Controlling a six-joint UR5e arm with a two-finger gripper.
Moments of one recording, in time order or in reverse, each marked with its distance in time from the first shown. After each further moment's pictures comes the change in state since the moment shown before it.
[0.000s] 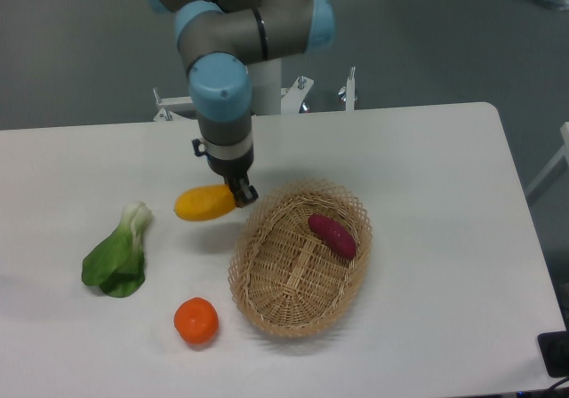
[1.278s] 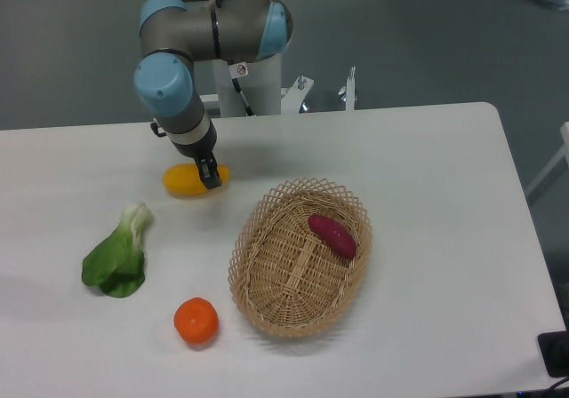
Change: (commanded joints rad) arm -0.100 -0.029 -0.075 0.035 0.080 0.019
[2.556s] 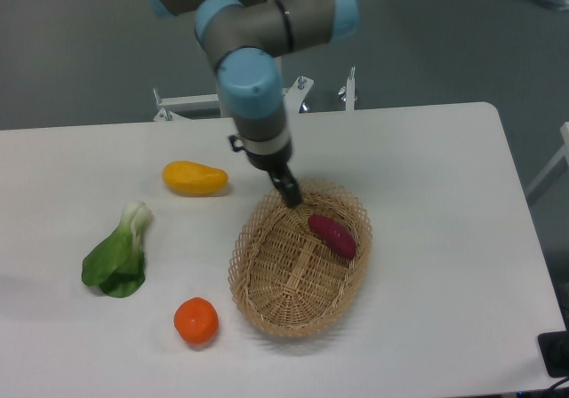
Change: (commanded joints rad) arm 0.319 -0.104 0.353 -0.118 -0.008 0.069
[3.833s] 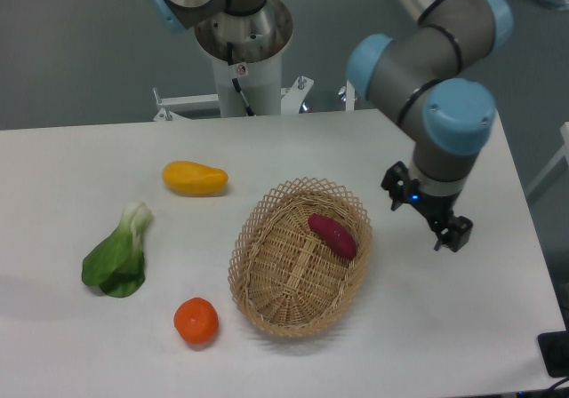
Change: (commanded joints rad) arm 0.256 -0.242 0.385 -0.123 -0.124 0.107
